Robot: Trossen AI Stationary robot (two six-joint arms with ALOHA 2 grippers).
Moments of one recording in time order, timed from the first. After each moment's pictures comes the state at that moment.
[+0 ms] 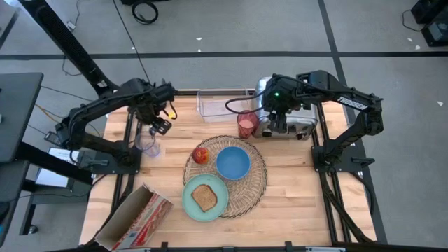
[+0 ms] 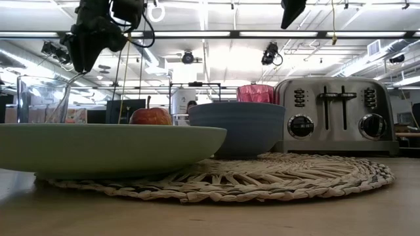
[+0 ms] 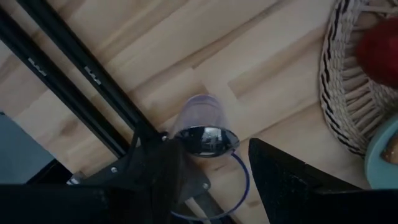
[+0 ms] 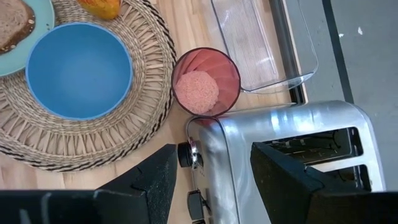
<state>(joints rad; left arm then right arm) 0.54 1.32 1.29 -1.57 -0.03 -0.43 -0.19 1.48 1.83 -1.46 0.16 -0.05</state>
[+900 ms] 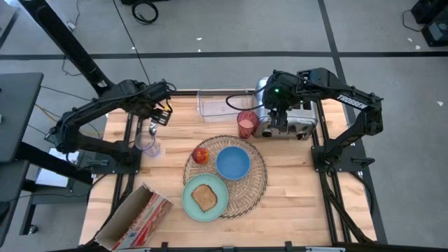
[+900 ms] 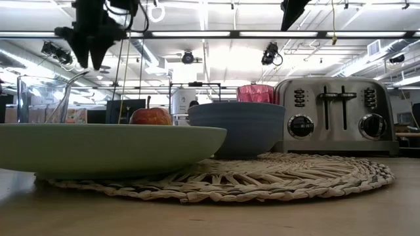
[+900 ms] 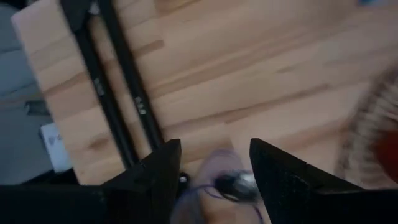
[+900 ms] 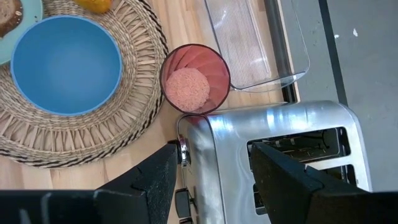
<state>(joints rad) 0.53 1.24 1.29 -1.49 -0.28 -0.67 -0.23 1.48 1.83 -1.46 0.16 -0.11</state>
